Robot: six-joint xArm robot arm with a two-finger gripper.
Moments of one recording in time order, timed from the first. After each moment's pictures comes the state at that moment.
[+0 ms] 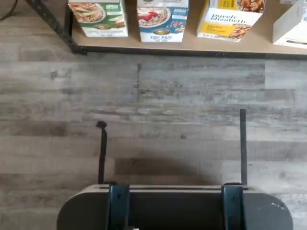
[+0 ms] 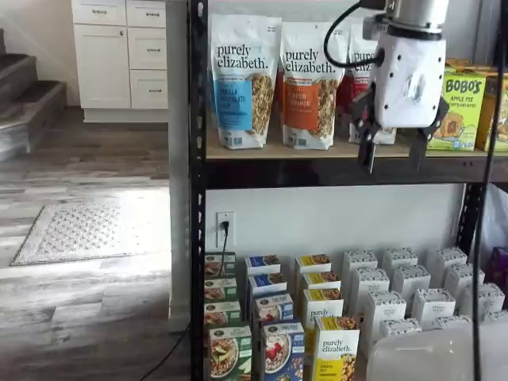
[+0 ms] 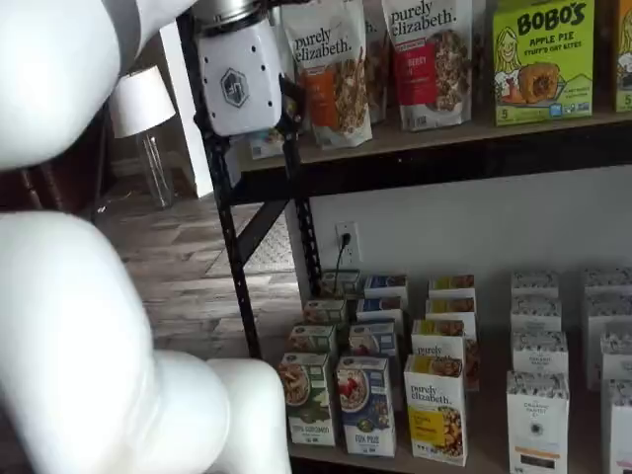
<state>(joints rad) 0.02 -0.86 -1.00 0.02 1.82 0.03</state>
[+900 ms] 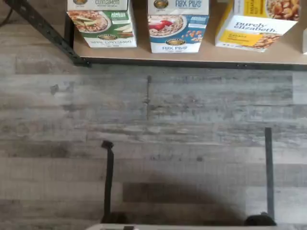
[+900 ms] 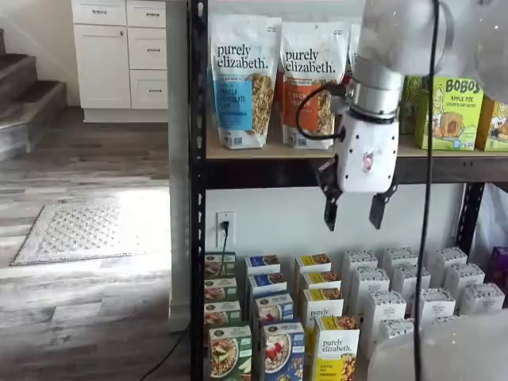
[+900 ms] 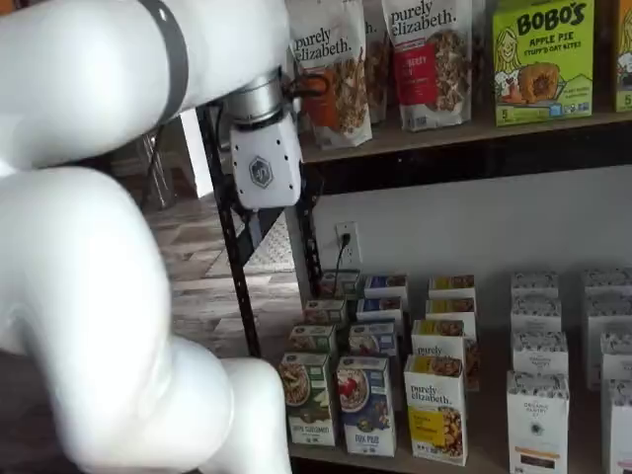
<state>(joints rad) 0.07 -0.78 -0.71 0.04 1.44 0.07</state>
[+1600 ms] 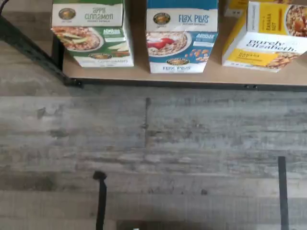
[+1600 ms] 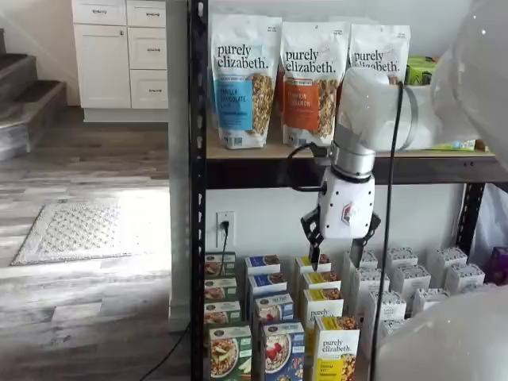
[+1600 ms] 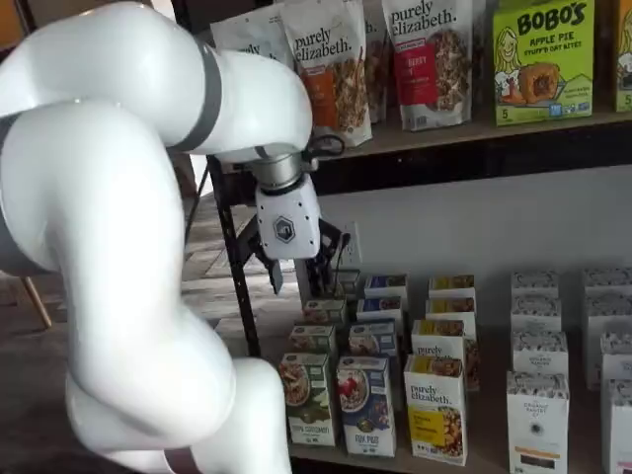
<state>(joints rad) 0.07 -0.62 -0.54 0.03 1.06 0.07</state>
